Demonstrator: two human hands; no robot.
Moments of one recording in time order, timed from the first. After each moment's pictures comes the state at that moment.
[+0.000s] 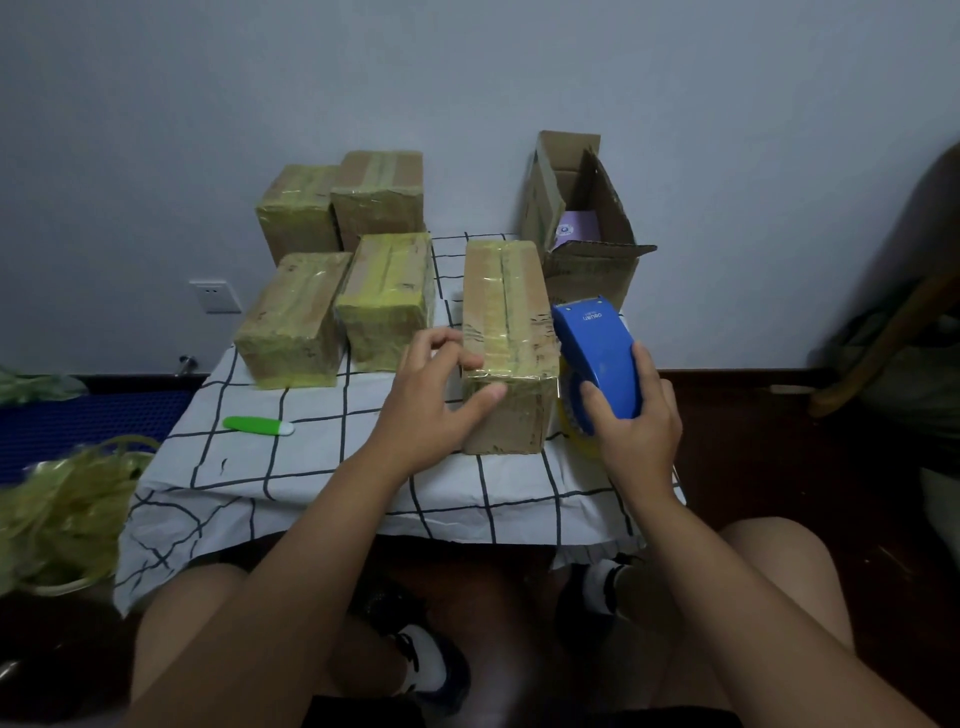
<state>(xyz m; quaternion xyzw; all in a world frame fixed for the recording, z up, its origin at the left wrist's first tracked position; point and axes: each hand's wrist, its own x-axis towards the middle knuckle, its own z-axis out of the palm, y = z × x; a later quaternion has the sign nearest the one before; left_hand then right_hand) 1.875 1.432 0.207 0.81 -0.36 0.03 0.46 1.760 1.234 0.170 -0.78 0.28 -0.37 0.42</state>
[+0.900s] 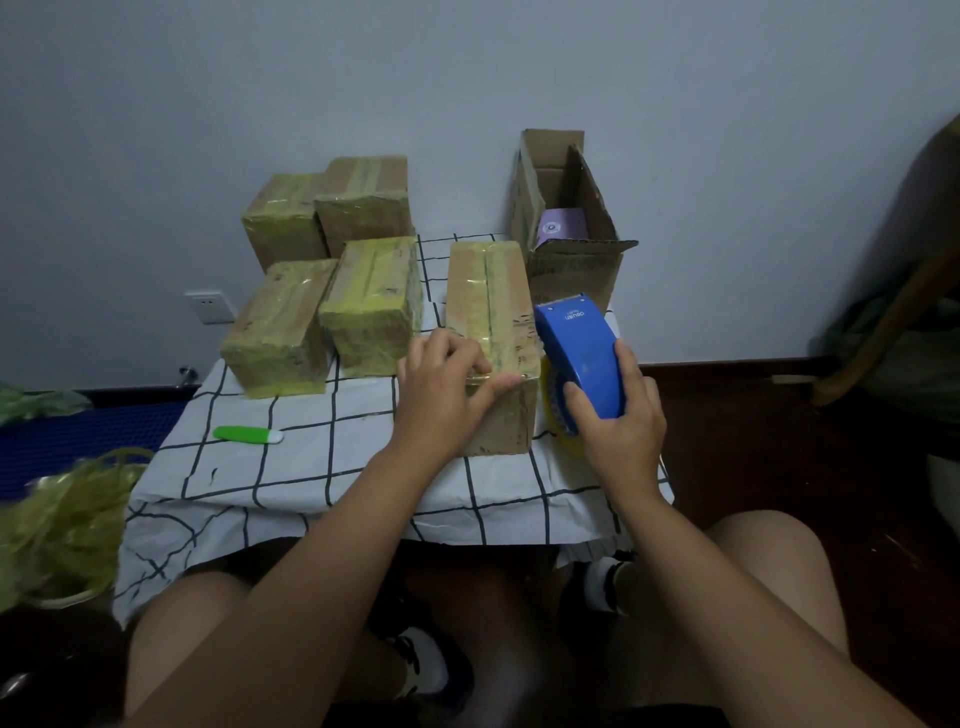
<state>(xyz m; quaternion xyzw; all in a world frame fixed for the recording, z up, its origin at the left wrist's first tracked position) 1.870 1.389 0.206 0.85 -0.34 0.16 0.37 1.758 1.231 0.168 -0.78 0.27 -0.38 0.41</state>
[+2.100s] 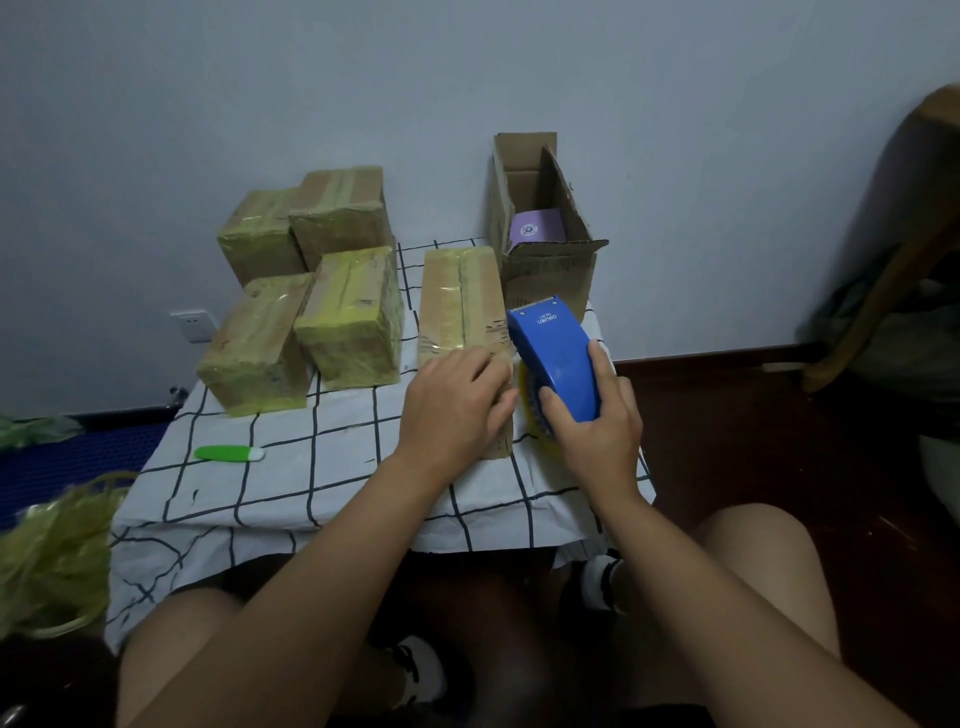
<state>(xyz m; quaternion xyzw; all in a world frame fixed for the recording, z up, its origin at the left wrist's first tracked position) 1.857 1.366 0.206 0.80 -0.47 0.32 0.19 1.756 1.229 0.166 -0.79 0.27 -0.37 0.41</state>
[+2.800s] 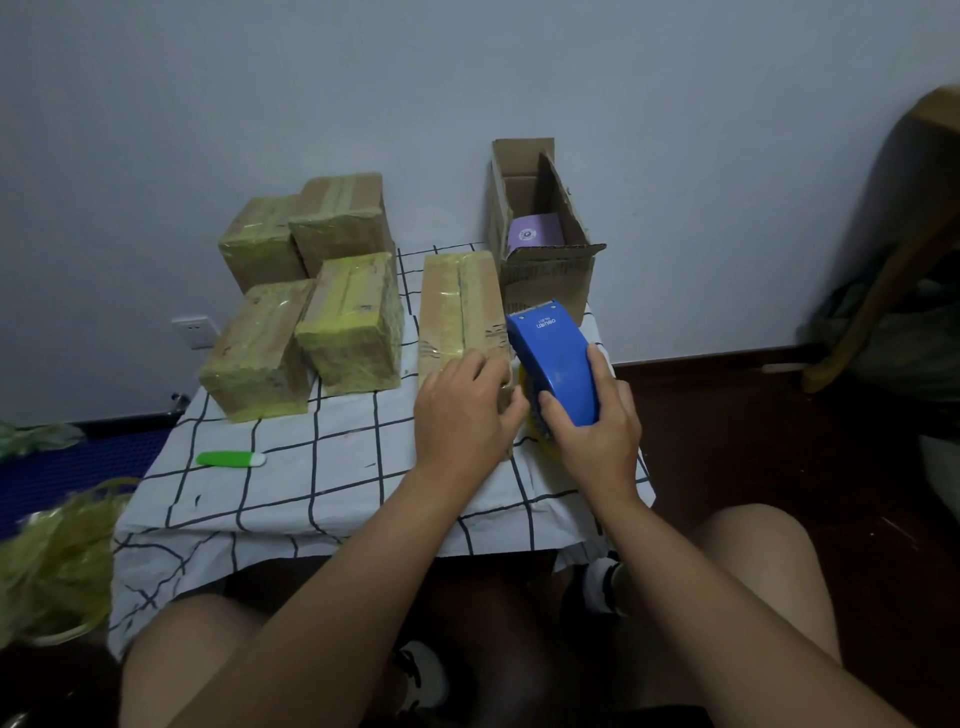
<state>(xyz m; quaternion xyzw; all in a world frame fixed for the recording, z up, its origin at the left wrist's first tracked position) 1.835 1.352 0.210 0.85 -0.37 0.28 0.27 1.754 1.231 0.166 -0.78 0.26 -0.38 0.42</state>
